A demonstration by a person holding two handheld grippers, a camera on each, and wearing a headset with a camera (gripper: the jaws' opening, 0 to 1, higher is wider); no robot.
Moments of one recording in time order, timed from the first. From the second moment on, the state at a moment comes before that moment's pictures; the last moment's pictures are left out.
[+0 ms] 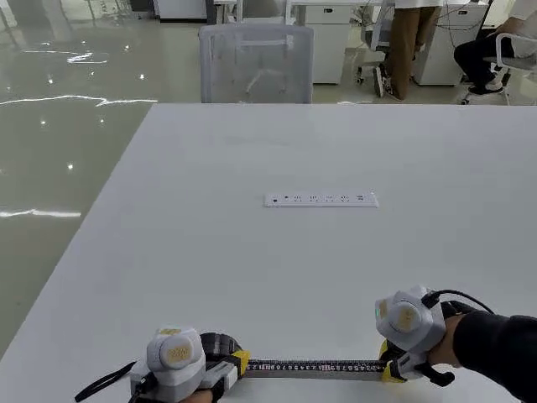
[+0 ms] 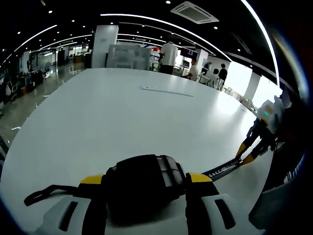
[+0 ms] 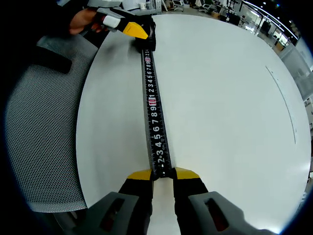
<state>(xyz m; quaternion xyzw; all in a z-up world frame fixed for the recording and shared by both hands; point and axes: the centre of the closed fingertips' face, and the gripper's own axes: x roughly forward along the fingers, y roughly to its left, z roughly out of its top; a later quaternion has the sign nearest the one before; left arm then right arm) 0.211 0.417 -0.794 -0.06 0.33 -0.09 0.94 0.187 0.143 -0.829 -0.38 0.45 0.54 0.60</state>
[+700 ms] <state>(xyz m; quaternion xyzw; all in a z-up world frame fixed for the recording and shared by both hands) 0.209 0.418 -0.796 -0.04 0.35 -0.09 0.93 0.186 0.145 -0.830 -0.38 0.43 0.54 0.61</state>
